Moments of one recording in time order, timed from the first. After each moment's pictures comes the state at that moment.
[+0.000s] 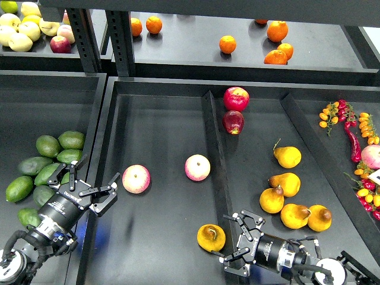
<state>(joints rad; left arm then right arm) 0.09 0.00 -1.46 -1.08 -0.20 -0.49 0.49 0.13 -0.17 0.92 0.81 -0.06 0.58 -0.49</state>
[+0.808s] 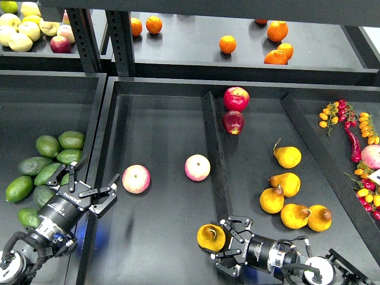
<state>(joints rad) 0.09 0.00 -1.46 -1.08 -0.20 -0.49 0.49 0.15 -0.12 0.92 0.75 -0.12 0.58 -0.49</state>
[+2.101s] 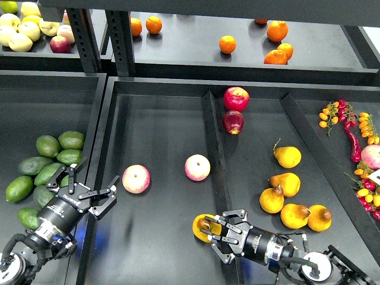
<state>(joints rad) 0.10 0.00 -1.46 -1.08 -0.20 -0.49 0.49 0.16 -0.12 0.99 0.87 -0.05 0.58 -0.49</state>
